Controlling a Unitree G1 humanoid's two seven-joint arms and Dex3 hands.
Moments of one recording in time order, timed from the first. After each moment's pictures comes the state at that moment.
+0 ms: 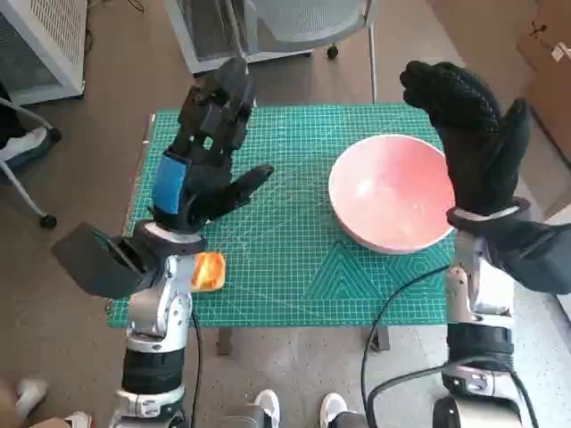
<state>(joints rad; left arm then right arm) -0.49 0.08 0.09 0.00 -0.28 -0.12 -0.32 -0.69 -0.18 -0.18 0.40 0.32 -0.48 0.45</state>
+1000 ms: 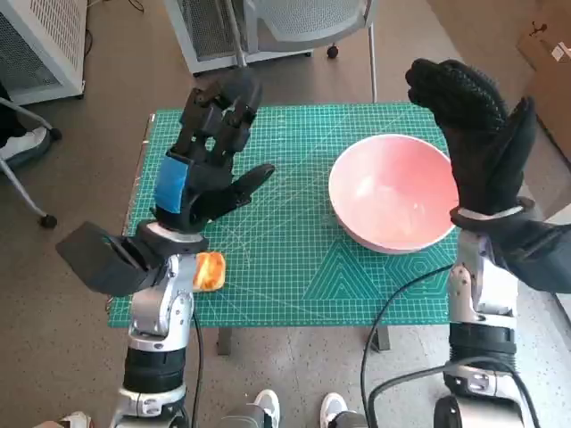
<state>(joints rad) -0.49 0.08 0.09 0.03 -0.28 -0.13 -0.31 -0.69 -0.18 -0.19 0.39 0.32 -0.47 0.45</state>
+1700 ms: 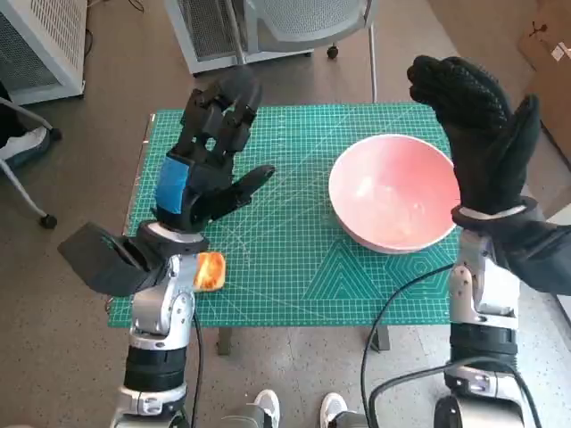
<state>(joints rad) -0.50 0.07 0.09 0.07 -0.28 -0.16 -0.32 -0.69 -0.19 -0.20 0.37 0.32 -0.47 0.44</state>
